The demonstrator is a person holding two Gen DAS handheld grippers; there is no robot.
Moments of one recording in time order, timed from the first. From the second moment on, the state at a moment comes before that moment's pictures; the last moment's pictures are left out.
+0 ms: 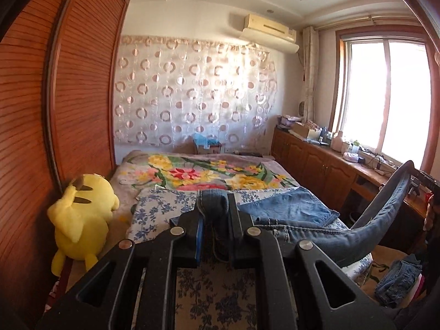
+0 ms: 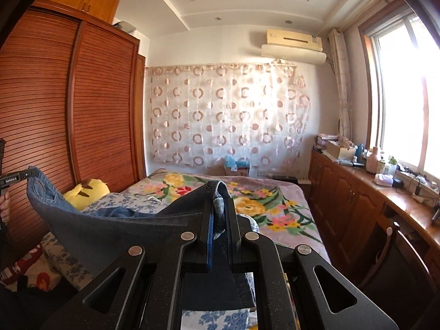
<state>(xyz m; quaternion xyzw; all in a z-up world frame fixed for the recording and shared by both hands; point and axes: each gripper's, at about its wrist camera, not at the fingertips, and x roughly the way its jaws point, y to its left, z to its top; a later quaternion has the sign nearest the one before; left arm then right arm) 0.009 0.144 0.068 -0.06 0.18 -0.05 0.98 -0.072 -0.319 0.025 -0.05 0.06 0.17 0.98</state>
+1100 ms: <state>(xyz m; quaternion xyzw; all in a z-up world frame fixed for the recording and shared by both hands) 0.268 0.139 -0.023 -0.04 0.34 -0.01 0.94 0.207 -0.236 0.044 -0.06 0.20 0.12 0.97</state>
